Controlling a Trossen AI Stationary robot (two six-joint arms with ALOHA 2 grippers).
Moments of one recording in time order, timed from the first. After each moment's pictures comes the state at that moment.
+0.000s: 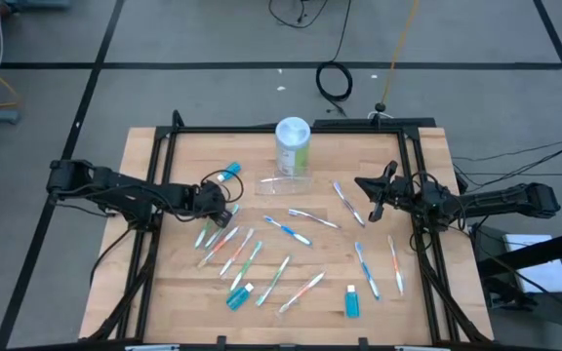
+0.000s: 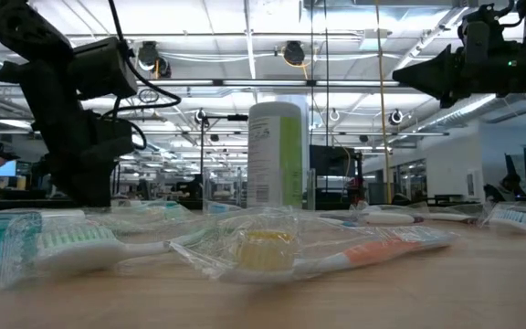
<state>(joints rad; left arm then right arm) 0.05 1.28 0.44 -0.36 -0.29 -0.90 -0.02 0.51 0.02 0.67 0.34 -0.05</state>
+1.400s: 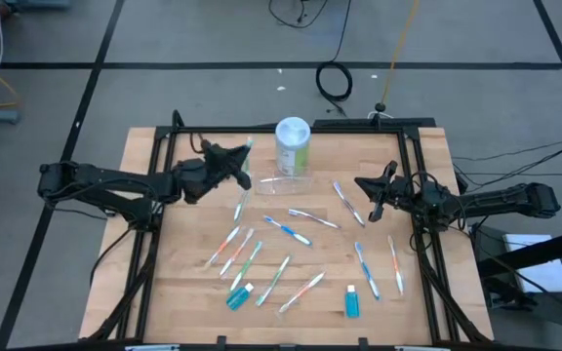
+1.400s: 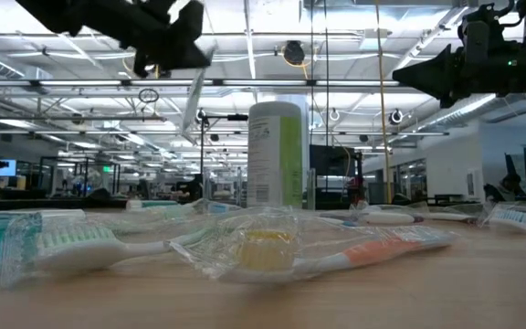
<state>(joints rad) 0.09 1.18 0.64 0.54 -0.69 -0.08 -0.02 0.51 0.02 0.67 0.34 -0.05</state>
